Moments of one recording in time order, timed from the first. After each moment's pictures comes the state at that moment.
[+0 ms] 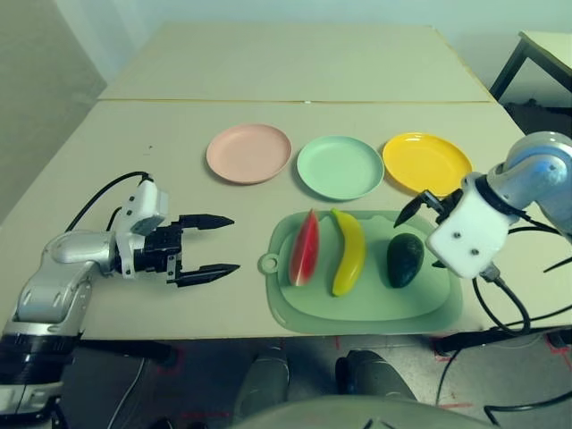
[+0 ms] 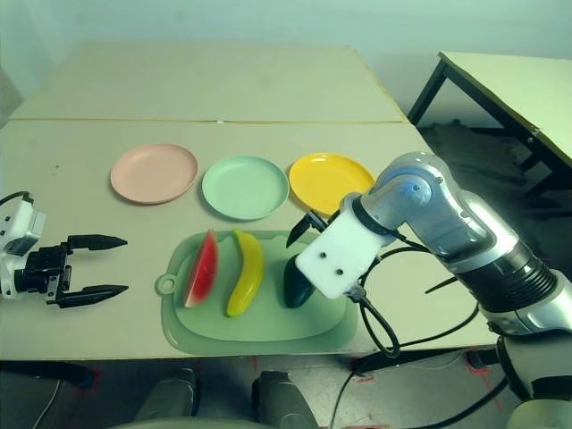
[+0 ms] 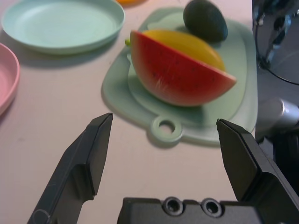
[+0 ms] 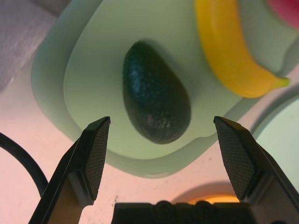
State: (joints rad) left arm -0.05 0.88 0.17 -0.11 -0.55 0.23 -1.32; right arm -0.80 -1.08 0.58 -0.13 -0.01 -0.29 1.61
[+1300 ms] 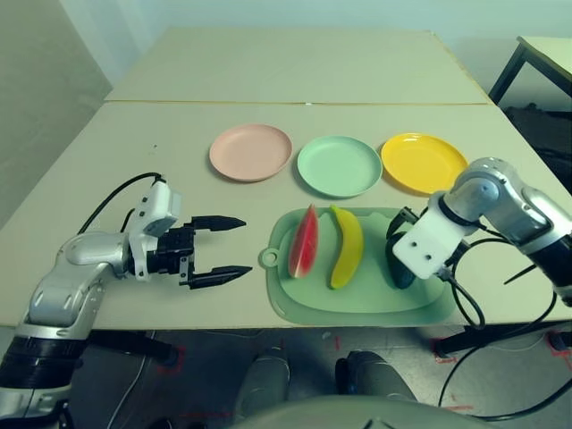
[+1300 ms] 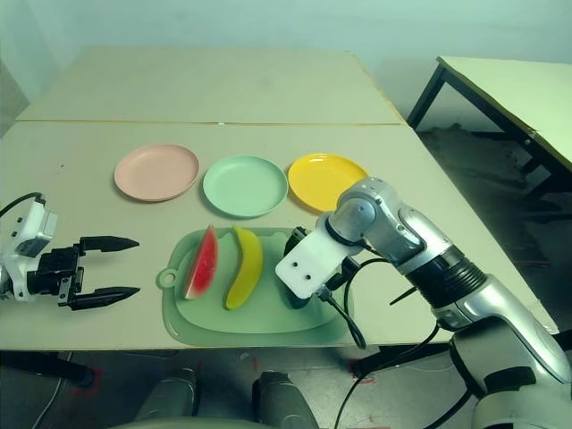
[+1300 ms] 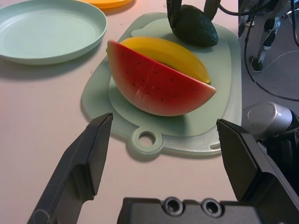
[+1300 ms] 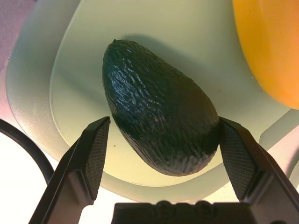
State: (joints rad) left arm -0.06 0.86 0.13 -0.12 -0.54 0.23 -1.31; right arm -0.74 -0.88 0.60 0.01 -0.25 -0.26 1.61
